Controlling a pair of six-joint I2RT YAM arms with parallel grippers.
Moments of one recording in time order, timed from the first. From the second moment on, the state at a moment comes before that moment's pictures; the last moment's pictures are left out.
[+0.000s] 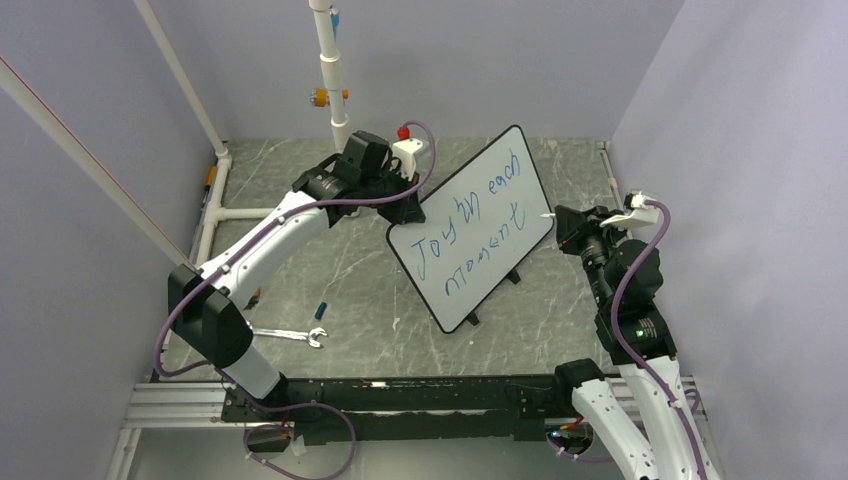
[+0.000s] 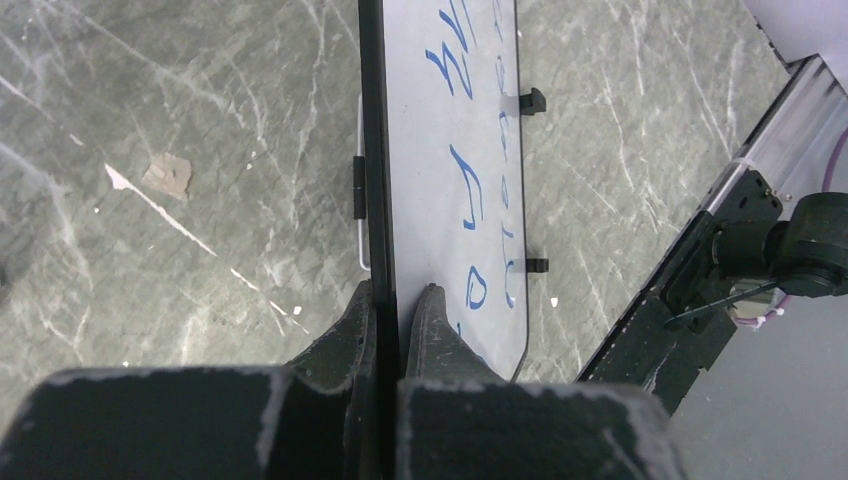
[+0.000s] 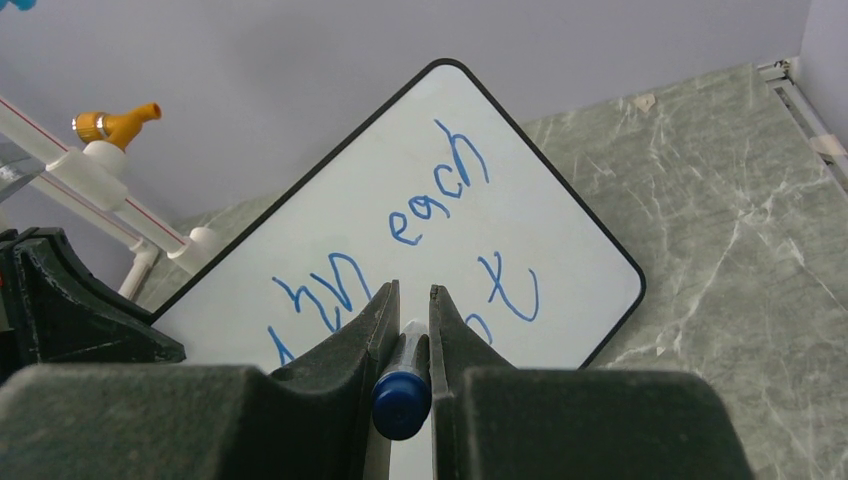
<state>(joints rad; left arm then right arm) -0.62 1.60 1.55 -0.64 0.35 -0.10 0.22 0.56 0.79 -0.23 0.12 0.41</state>
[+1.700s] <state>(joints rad) -0.57 1.46 1.28 -0.65 0.21 -0.08 0.22 0.60 0.73 -0.22 0.12 0.46</state>
